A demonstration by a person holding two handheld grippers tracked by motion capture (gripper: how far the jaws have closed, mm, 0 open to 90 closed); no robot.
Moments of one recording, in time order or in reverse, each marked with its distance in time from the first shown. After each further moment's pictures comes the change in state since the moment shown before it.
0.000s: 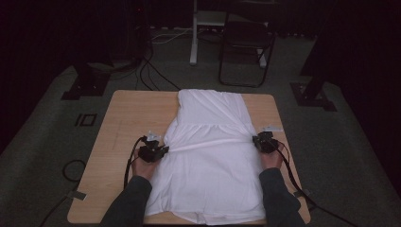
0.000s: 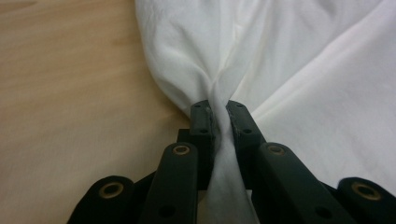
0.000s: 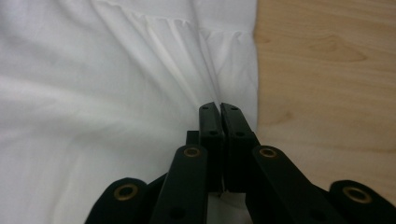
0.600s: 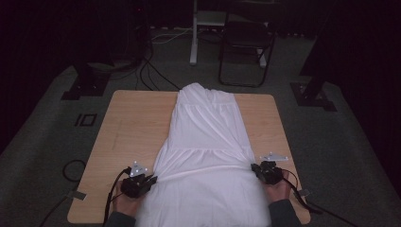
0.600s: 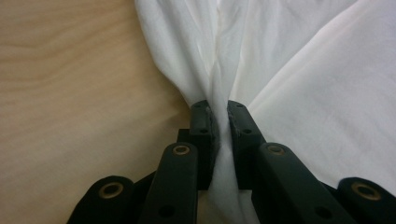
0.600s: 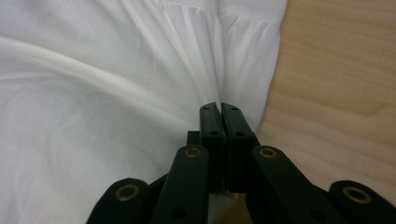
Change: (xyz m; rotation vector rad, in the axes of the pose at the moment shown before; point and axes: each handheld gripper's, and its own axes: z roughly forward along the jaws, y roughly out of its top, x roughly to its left) left arm -0.037 -0.085 -0.083 0.036 -0.010 0.027; right arm 0.044 -0.070 -0.081 0.058 0.142 -0.063
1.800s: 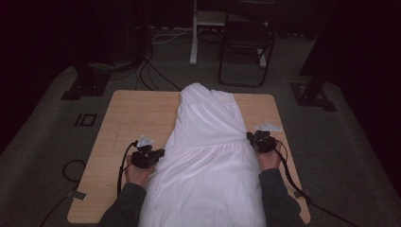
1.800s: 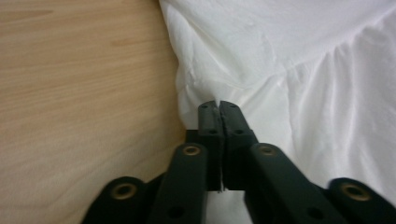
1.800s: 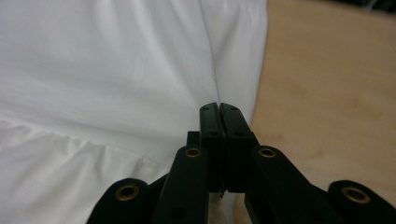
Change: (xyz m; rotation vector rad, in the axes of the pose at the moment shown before) left arm 0.029 0.079 0.042 -0.106 -0.032 -0.065; right arm -0.021 0.091 0.035 -0.140 -0.079 -0.030
